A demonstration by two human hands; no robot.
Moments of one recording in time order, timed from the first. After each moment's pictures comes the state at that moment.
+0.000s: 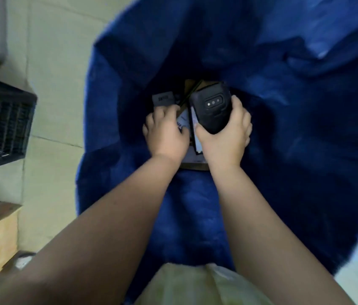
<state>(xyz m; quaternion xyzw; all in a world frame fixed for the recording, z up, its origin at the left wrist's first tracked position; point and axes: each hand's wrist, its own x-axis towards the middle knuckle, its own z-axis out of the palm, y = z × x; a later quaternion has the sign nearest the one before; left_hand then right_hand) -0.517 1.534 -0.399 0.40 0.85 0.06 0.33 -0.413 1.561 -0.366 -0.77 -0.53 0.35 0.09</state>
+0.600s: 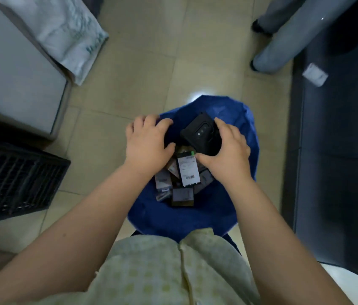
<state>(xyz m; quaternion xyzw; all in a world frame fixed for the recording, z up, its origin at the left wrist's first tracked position) -0.573 1.530 -0.051 0.64 0.75 0.07 0.15 -0.386 1.555 -0.026 -0.66 -0.69 0.28 0.06</state>
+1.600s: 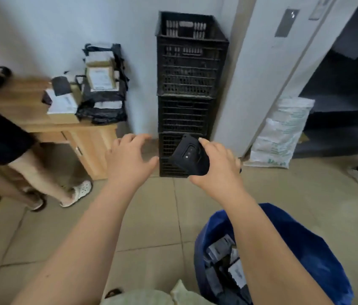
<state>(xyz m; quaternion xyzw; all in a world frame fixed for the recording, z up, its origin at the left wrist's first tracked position) -0.486 1.107 0.168 0.00 0.97 0.22 -0.10 -0.446 1.310 0.180 -0.01 -0.97 0.22 0.05</state>
